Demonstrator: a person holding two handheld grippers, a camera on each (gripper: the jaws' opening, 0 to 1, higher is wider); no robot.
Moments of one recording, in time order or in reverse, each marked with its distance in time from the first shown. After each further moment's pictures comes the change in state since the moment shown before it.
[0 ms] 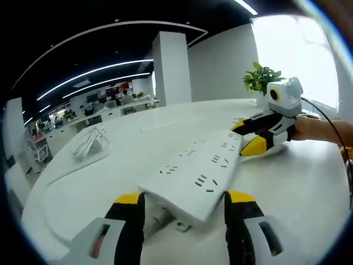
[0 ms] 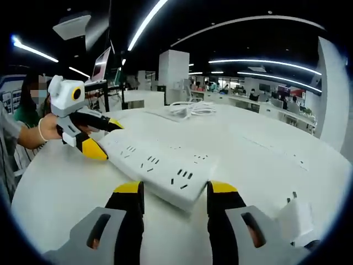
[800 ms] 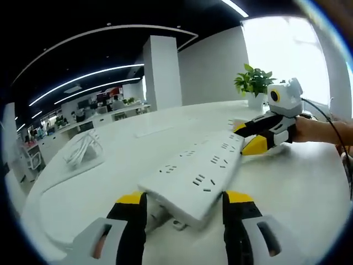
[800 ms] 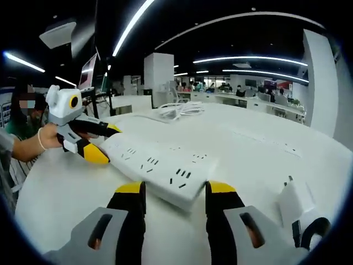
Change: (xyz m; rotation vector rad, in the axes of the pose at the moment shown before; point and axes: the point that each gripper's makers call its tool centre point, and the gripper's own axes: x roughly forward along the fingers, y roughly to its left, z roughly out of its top) left arm 0.007 0.006 0.003 0.042 -0.032 -0.076; right arm -0.007 0.002 -0.001 0.087 -0.010 -0.096
